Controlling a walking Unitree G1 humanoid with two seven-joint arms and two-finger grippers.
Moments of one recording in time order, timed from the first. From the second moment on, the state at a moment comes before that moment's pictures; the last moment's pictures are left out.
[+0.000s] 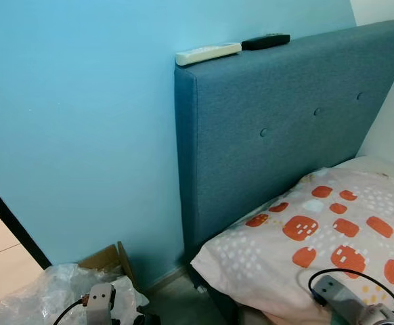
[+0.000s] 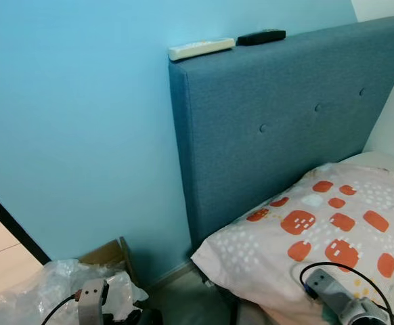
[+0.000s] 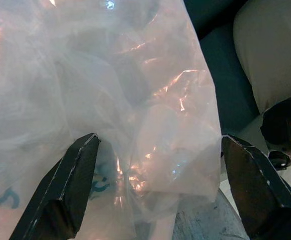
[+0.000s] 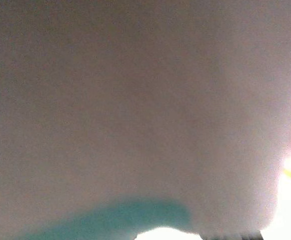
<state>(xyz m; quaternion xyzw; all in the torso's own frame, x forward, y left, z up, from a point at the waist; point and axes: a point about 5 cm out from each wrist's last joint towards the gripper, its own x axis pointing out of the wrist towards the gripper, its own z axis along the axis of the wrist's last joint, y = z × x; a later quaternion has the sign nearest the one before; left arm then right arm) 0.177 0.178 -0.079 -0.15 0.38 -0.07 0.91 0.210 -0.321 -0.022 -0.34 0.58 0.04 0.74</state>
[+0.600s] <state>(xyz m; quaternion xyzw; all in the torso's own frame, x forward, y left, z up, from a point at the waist) 0.178 0.178 -0.078 -0.14 0.38 -0.08 0.91 0.255 -0.277 -0.014 -0.34 0.43 0.01 0.84</state>
